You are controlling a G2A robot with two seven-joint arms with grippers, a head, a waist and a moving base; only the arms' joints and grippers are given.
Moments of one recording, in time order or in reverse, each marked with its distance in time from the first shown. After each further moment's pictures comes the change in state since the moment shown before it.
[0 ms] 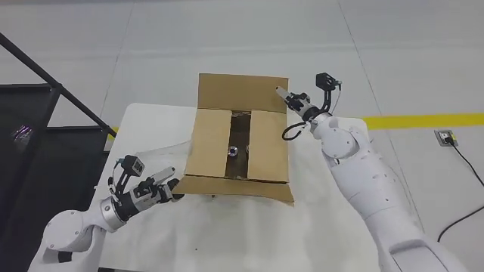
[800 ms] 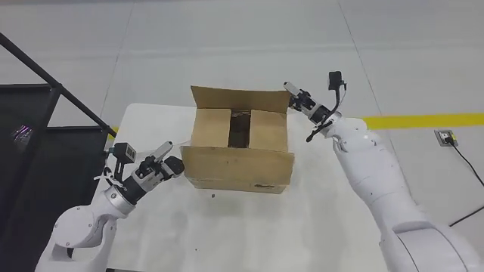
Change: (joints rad) left arm -0.012 -0.004 0.066 -0.105 0.066 0.005 0.364; right arm 0.122 -0.011 0.115 0.303 0.439 -0.467 0.401
